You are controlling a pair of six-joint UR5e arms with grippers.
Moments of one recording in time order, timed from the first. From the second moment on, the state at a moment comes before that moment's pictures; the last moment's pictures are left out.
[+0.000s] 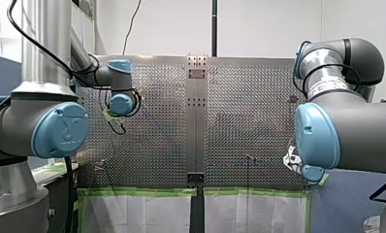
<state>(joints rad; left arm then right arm) -0.19 -1.57 -2.25 -2.22 -1.85 -2.21 1.56 -0.54 1.53 -0.90 1.50 1.91</state>
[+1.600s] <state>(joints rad) 0.01 -1.63 -2.08 -2.36 -1.88 -2.69 1.57 -0.54 1.53 -0.89 1.50 1.91</state>
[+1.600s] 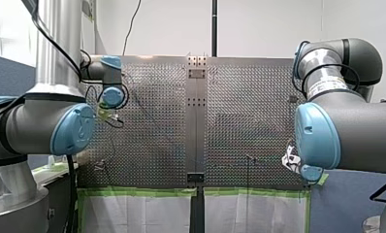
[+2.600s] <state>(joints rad) 0.08 -1.71 -1.90 -2.51 -1.91 -2.73 1.57 -0.54 1.53 -0.90 1.50 1.91</state>
